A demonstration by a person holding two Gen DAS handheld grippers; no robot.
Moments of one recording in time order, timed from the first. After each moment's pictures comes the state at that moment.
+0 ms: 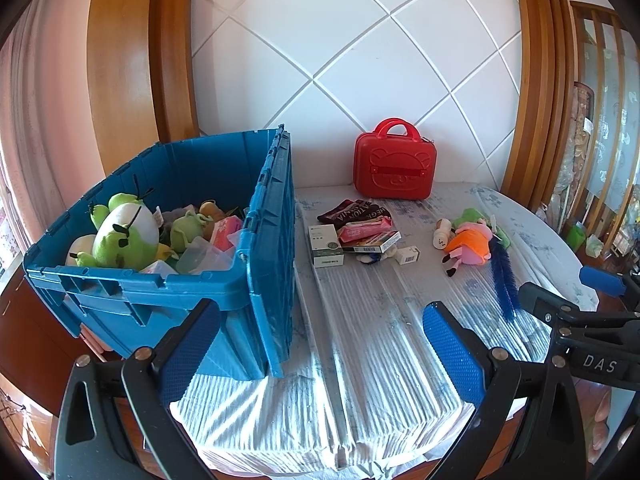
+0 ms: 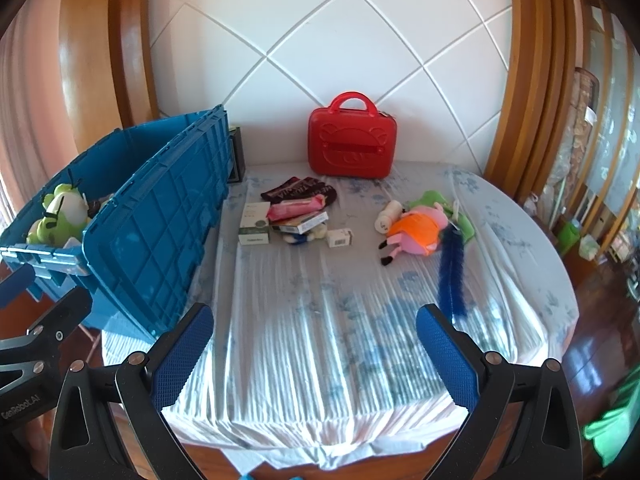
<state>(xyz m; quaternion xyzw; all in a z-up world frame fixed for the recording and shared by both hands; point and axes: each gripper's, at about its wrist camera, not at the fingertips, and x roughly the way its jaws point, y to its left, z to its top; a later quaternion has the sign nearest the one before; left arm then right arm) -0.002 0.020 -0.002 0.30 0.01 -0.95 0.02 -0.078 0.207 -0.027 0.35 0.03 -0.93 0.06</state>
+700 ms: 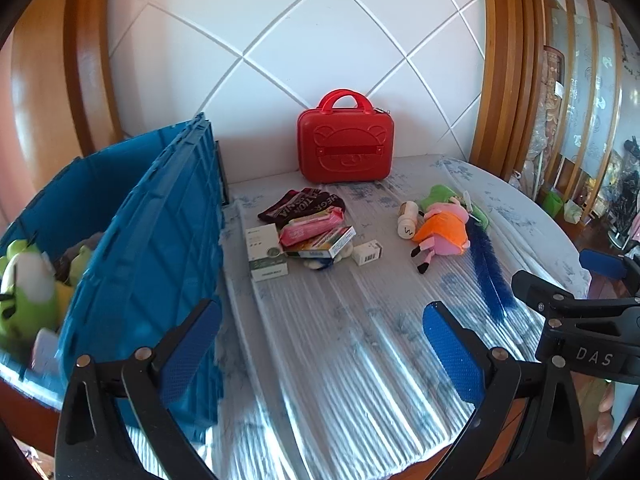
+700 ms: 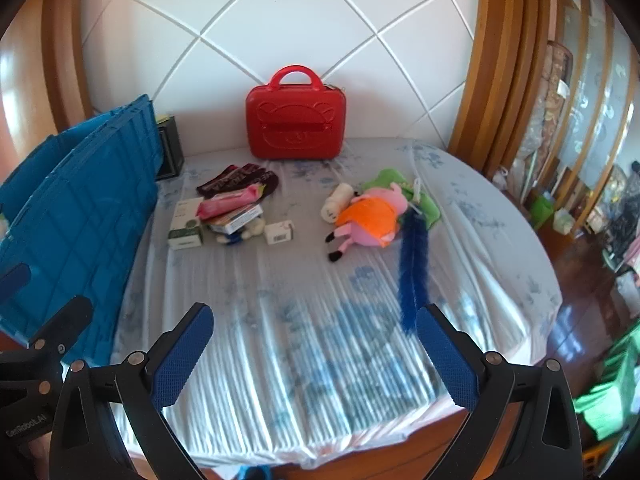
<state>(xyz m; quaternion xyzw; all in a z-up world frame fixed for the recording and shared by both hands) -0.129 0.084 -0.041 0.33 -0.03 -0.94 -0.07 -0.175 0.253 -0.061 0.38 0.03 -0.92 -0.02</state>
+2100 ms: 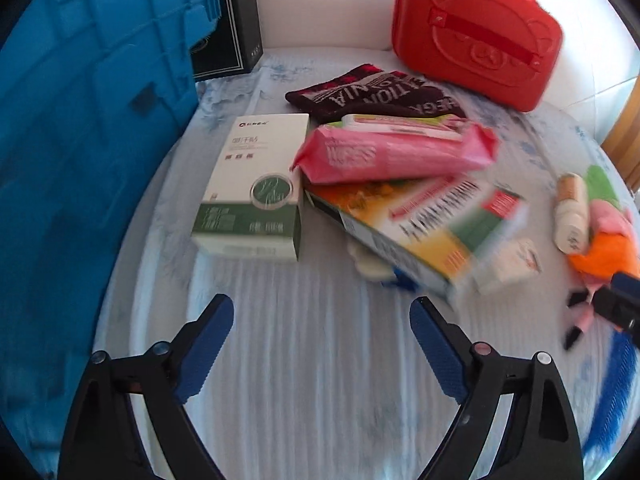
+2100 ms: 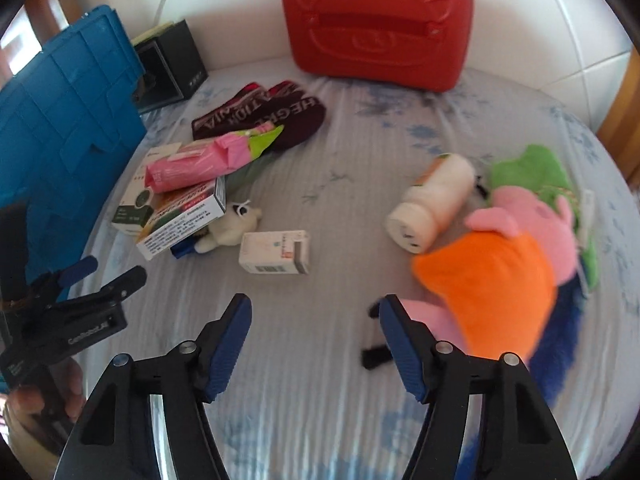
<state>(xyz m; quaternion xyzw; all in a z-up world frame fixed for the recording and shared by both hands) -0.403 0.089 -0.261 0.50 0.06 -0.86 0.10 -0.481 0.278 -0.244 0.53 0.04 -0.82 0.19</state>
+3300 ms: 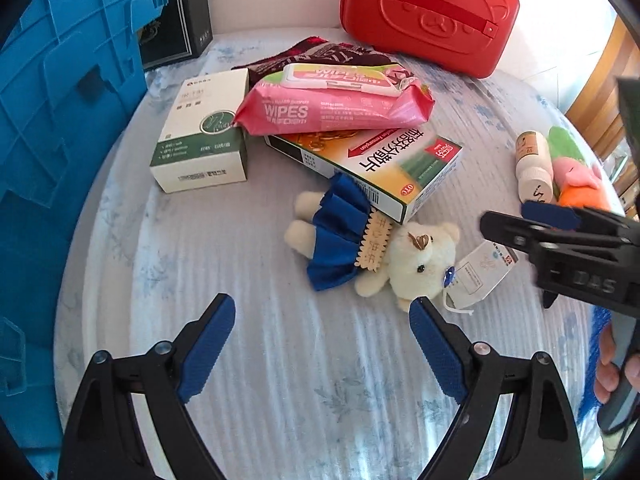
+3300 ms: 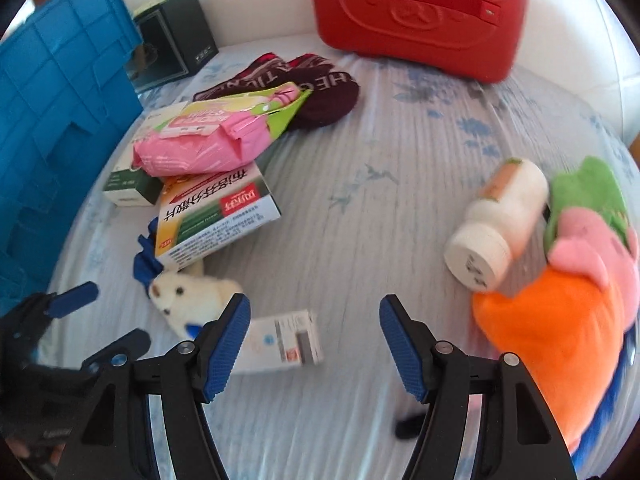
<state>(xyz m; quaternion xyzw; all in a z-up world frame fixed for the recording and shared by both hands) -0.386 0.127 -0.278 0.52 0.06 -0.85 0.03 -0.521 0.262 -0.290 0.53 0.09 -0.82 0.22</state>
